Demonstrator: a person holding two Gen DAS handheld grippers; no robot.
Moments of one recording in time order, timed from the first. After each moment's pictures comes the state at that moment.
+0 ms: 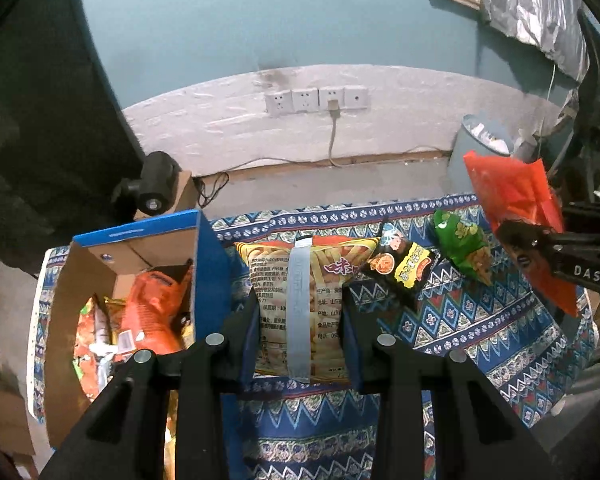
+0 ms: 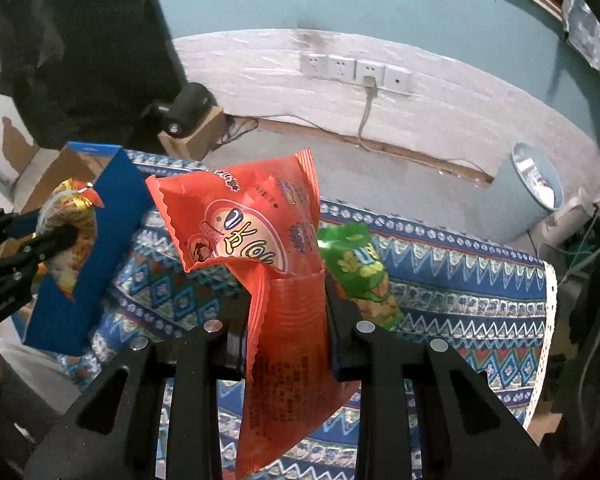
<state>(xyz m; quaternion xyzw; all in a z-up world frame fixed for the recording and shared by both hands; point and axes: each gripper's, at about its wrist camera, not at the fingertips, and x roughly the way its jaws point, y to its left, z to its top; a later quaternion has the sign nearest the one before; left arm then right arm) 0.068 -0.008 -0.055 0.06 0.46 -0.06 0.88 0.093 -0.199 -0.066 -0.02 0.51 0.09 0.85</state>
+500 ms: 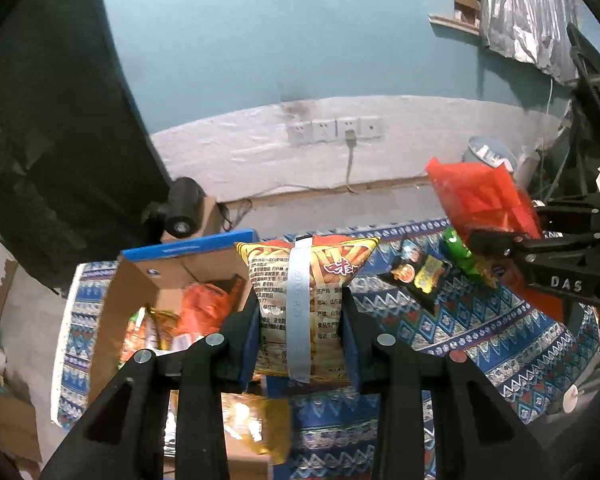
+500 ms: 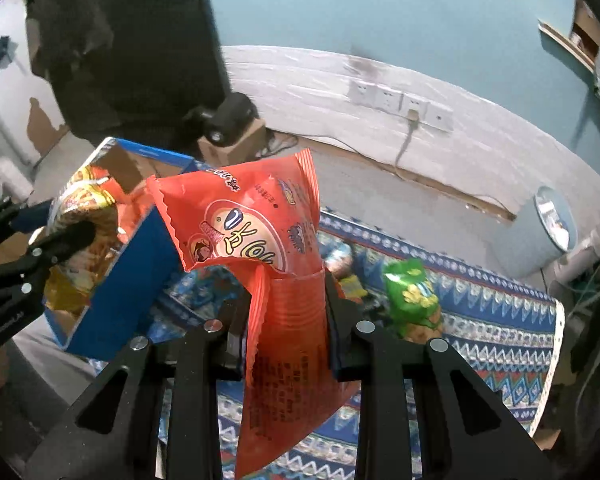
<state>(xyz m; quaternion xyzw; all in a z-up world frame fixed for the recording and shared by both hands) 0.034 0.030 -0.016 0.07 0.41 -0.04 0.91 0.084 -0.124 -0.035 -0.05 0.49 0.14 0.86</state>
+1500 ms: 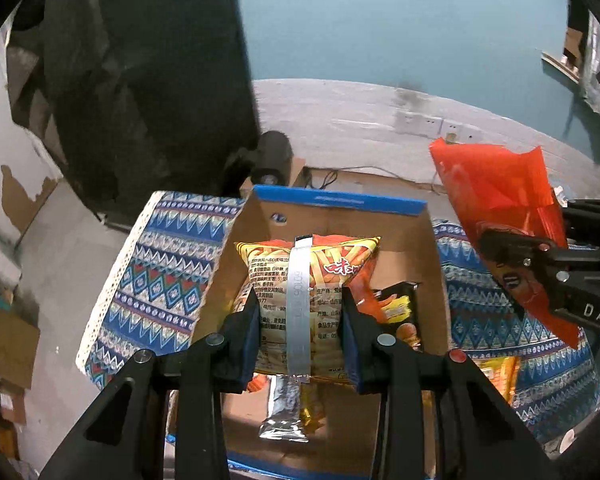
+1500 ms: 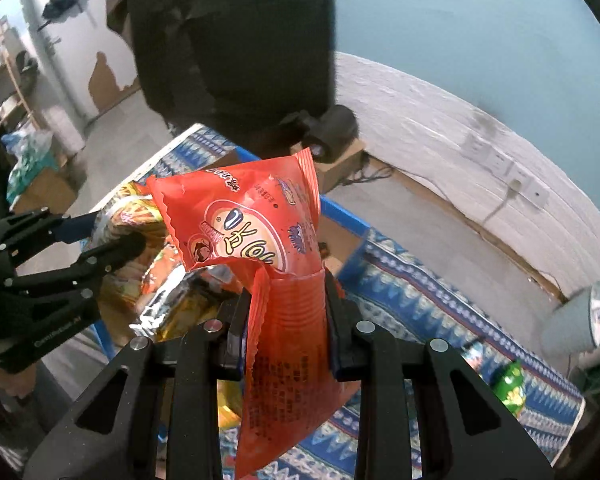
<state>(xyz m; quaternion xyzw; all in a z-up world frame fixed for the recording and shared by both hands) 0.029 0.187 -0.041 -0.01 0.45 0.08 0.89 0.120 0.059 -0.037 -0.11 0.47 0.27 0.83</state>
